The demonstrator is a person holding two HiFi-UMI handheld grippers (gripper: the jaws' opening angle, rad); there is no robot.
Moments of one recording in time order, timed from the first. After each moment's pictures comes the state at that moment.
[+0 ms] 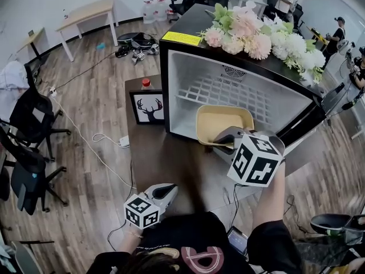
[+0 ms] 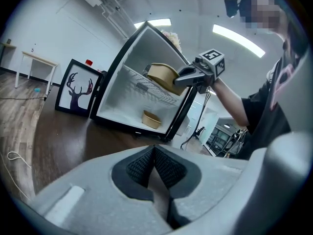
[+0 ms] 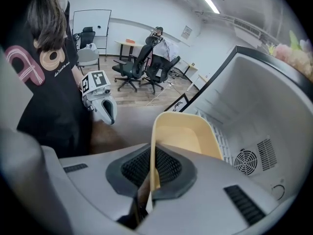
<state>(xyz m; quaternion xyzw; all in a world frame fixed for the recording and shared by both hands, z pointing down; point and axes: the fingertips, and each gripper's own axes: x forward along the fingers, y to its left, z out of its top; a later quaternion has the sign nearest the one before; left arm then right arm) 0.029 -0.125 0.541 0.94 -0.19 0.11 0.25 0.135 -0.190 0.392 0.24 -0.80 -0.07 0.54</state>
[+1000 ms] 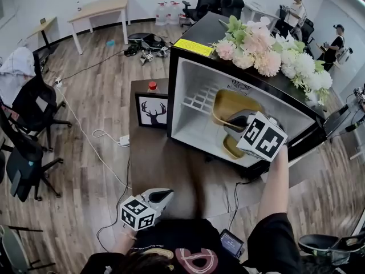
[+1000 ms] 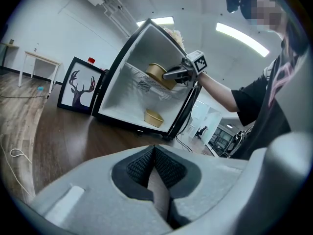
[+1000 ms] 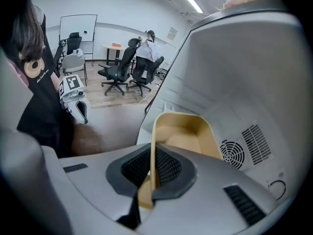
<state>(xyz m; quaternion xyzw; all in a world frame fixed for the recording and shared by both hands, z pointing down) 0.032 -0.127 0.548 0.94 -0.20 0.11 0.25 0.190 -0.277 0.376 0.30 -0.80 -0.06 0.51</state>
